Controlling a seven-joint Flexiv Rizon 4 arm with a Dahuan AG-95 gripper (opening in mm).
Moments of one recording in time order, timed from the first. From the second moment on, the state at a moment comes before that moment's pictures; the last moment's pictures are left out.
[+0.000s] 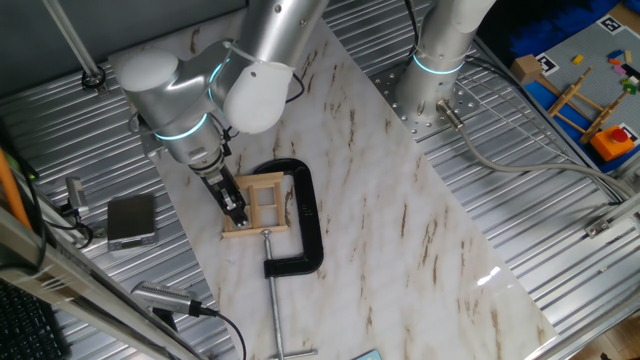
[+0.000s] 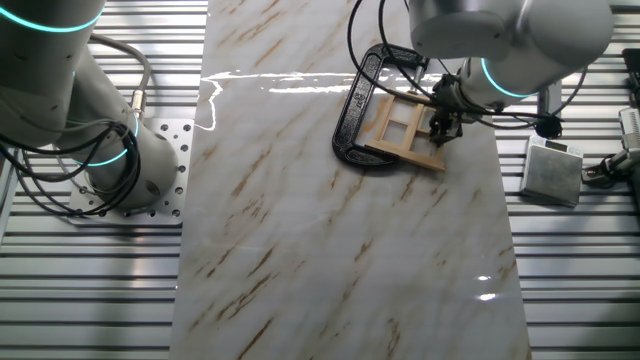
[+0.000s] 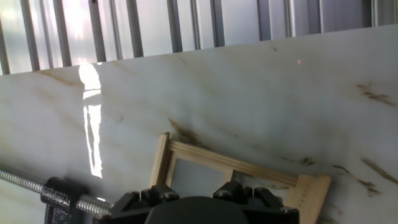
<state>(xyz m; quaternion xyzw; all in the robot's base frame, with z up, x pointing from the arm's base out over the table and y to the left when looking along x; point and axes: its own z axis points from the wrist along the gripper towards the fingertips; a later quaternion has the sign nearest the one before) 0.580 0.104 0.019 -0.03 -0.99 -0.13 0.06</state>
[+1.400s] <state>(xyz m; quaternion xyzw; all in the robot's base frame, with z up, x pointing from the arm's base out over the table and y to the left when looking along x) 0.566 0.087 0.037 0.01 -0.99 -0.11 0.06</state>
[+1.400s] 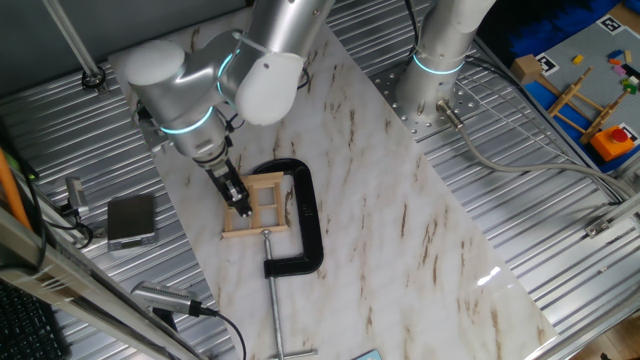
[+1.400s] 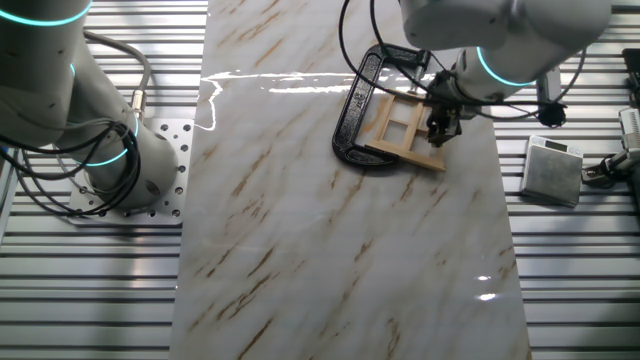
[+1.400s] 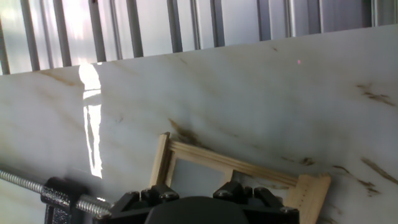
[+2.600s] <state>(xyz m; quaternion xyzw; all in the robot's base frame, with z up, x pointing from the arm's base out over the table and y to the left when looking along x) 0.553 0.075 0.049 0.11 -0.99 -0.06 0.06</state>
